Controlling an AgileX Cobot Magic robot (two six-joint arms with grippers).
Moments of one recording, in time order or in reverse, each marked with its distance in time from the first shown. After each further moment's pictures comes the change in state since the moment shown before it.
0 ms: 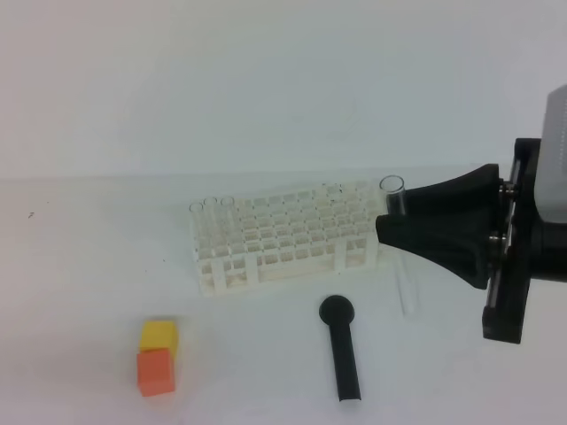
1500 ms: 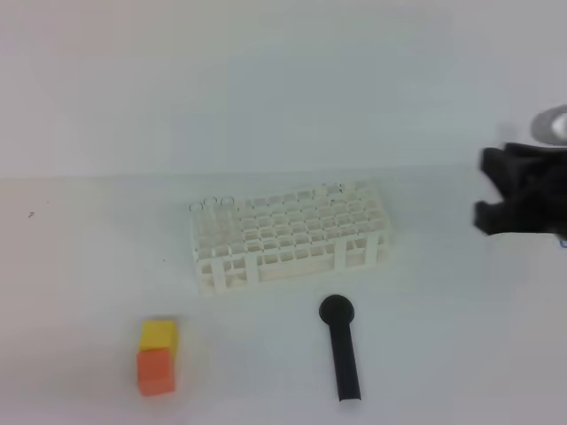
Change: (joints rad) left arm 0.001 -0.038 0.107 -0.003 -0.026 0.008; right arm 0.059 0.112 0.103 -1.045 -1.018 1.217
